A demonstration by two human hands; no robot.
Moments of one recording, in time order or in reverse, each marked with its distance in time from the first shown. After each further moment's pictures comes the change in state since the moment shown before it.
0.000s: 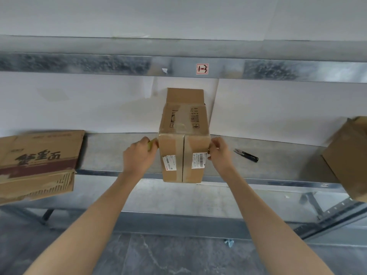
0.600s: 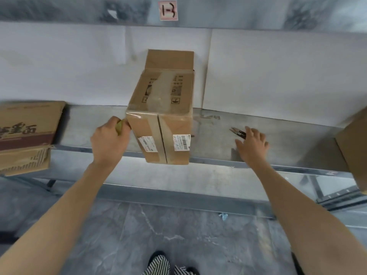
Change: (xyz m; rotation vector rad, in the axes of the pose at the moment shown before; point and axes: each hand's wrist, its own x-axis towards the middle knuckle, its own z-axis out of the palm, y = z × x) left_hand -0.011 0.001 0.023 -0.062 0.179 -0.097; right_hand 0.073 0.131 -0.109 -0.948 0.030 0.066
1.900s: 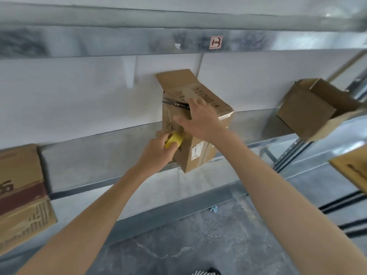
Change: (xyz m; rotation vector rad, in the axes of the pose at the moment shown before) left_hand 0.028 -0.020 -0.012 -0.632 -0.863 0.349; right_hand -0.123 -0.272 -0.088 0.002 0.119 -0.187
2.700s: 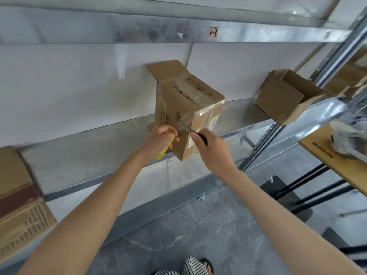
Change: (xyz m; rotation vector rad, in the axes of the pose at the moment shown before) left_hand 0.012 -0.010 -0.005 -0.378 -0.197 -0.169; right_hand -0.109 0.003 0.047 0.230 0.222 0.189
